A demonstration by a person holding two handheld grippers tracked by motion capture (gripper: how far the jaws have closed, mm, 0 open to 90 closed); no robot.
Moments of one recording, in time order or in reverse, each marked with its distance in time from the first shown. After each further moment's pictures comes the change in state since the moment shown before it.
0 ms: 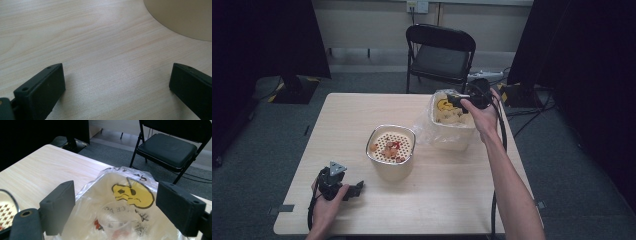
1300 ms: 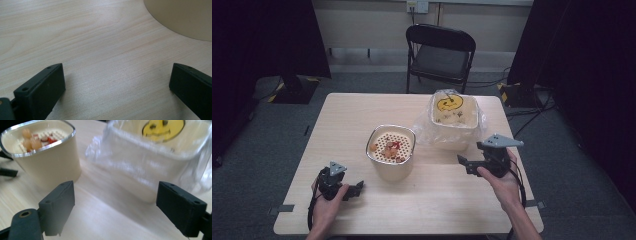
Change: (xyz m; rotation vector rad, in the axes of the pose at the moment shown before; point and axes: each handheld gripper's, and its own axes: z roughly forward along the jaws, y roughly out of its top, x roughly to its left) left arm 0.000 0.000 0.000 0.000 0.000 0.000; right arm 0.050 -0.140 -0.098 0.019 0.083 -0.066
